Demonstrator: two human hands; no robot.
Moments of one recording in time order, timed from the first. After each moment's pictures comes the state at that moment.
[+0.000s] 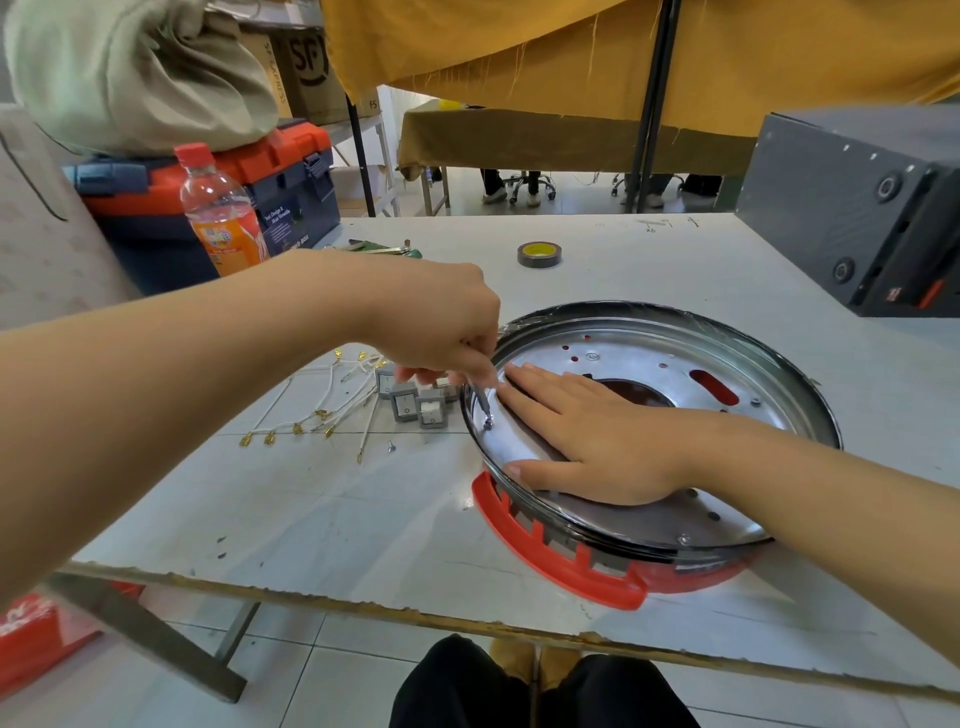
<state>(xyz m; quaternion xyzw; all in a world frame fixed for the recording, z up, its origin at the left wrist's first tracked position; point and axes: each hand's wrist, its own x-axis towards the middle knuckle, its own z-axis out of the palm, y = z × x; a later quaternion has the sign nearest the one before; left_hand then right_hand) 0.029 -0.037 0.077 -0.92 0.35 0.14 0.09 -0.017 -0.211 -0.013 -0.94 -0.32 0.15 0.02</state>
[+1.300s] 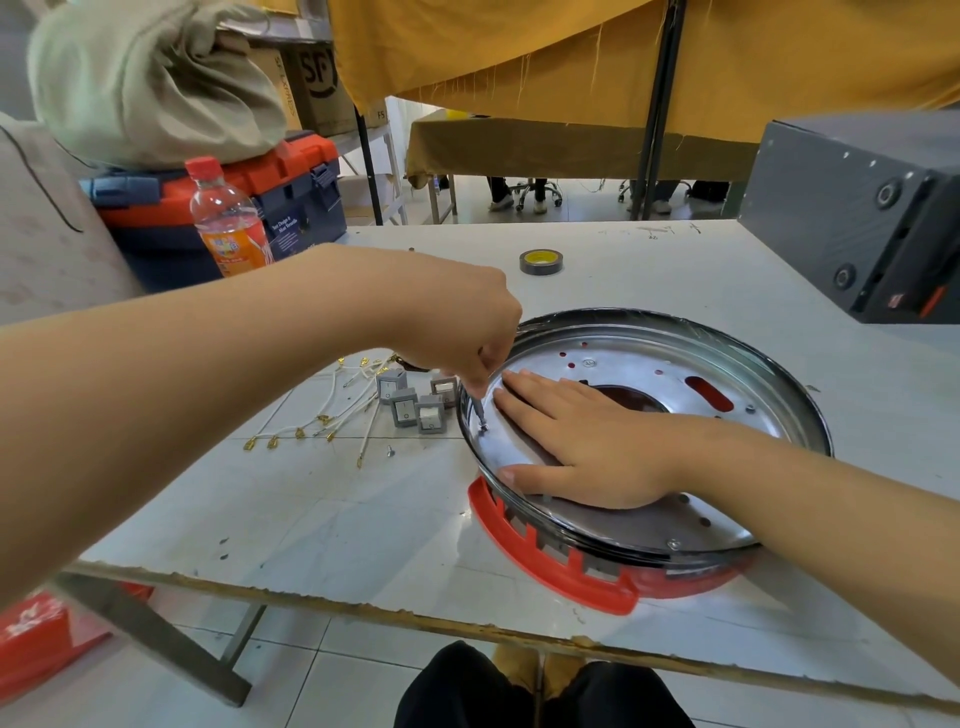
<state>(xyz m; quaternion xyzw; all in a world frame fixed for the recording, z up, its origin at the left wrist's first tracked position) 0.019 -0.056 0.085 -0.90 0.38 0.09 0.21 -0.016 -0.211 -0.014 -0.93 -0.33 0.14 0.03</state>
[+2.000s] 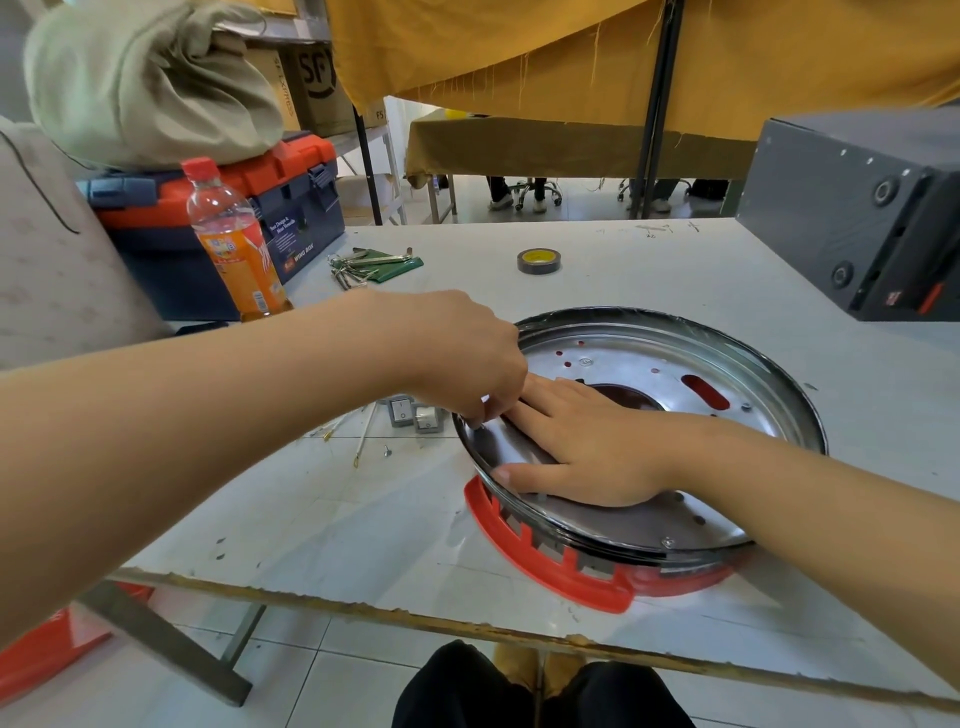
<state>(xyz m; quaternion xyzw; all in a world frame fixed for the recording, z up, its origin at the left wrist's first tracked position) 0.014 -0.065 0.060 -0.84 0.42 0.06 0.35 -0.015 -0.211 -0.015 -0.93 -0.35 0.11 0.07</state>
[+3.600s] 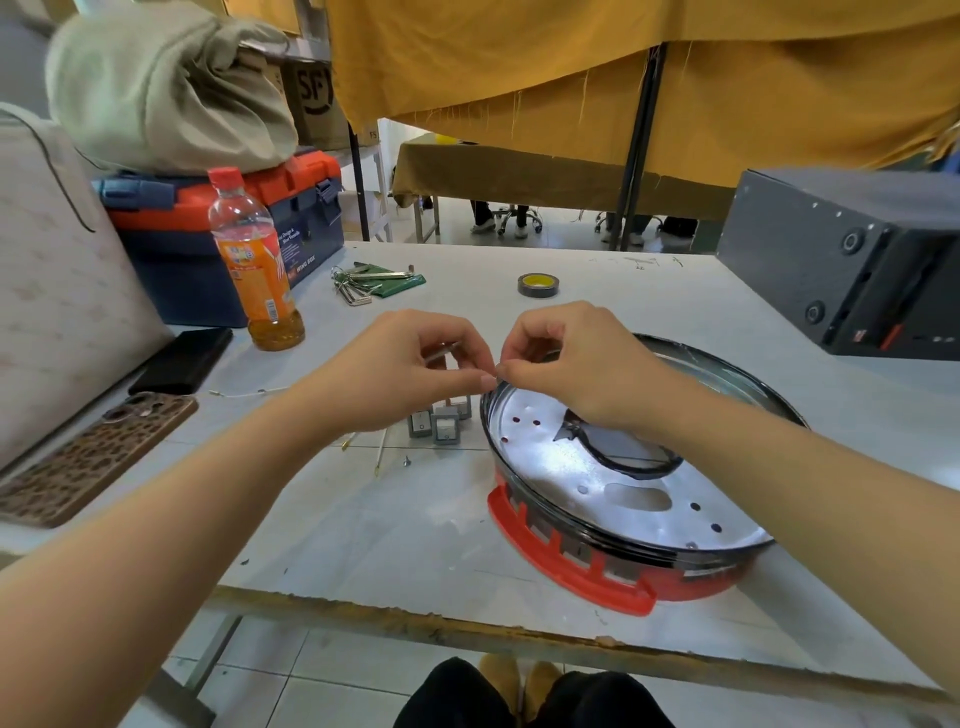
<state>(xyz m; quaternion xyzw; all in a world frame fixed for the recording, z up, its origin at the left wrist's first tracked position) -0.002 0.013 0.035 -0.89 0.28 -0.04 -0.35 -0.018 -0.173 0.040 -0.89 -0.21 -0.07 0.40</state>
